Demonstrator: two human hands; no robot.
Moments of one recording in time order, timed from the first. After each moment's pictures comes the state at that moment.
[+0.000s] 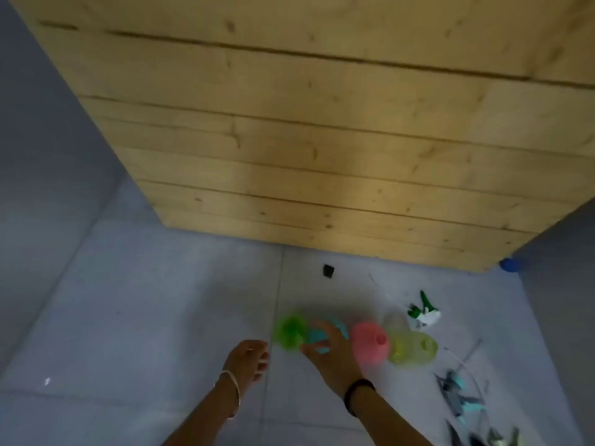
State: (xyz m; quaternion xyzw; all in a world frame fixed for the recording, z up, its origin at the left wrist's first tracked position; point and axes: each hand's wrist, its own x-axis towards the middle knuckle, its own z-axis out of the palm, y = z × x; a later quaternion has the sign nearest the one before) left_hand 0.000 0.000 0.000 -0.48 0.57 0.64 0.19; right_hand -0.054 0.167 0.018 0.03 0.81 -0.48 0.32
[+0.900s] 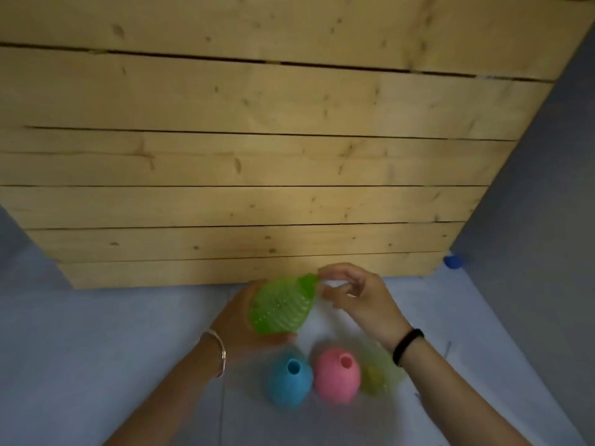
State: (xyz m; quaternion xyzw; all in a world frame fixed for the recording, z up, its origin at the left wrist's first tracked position) left_hand -0.109 0.035 0.026 0.06 0.76 0.64 0.08; right_hand -0.138 0.245 0.082 -0.04 0.78 -0.61 0.12
